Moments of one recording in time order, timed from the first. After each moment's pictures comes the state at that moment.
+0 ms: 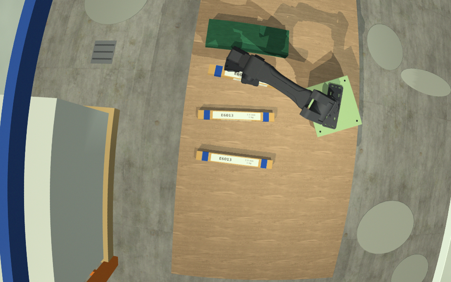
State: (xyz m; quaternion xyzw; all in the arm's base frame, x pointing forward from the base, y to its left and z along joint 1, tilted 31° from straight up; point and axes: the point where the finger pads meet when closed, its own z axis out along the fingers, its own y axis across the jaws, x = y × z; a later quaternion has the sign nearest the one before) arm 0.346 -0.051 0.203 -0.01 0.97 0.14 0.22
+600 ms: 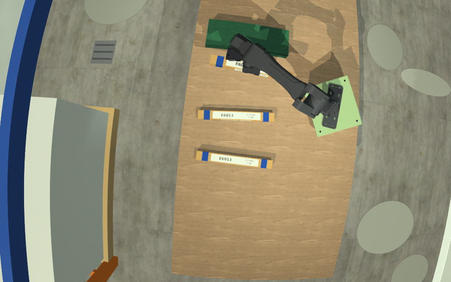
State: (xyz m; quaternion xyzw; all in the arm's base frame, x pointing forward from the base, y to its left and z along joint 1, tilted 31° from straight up) arm 0.352 -0.092 0.191 -0.01 0.96 0.14 0.22
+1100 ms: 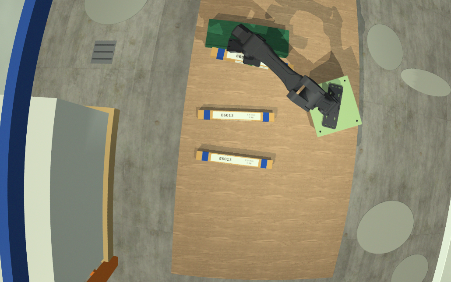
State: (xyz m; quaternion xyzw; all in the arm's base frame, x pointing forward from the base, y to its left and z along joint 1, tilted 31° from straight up) arm 0.359 -0.126 0.182 -0.01 0.96 0.15 0.22
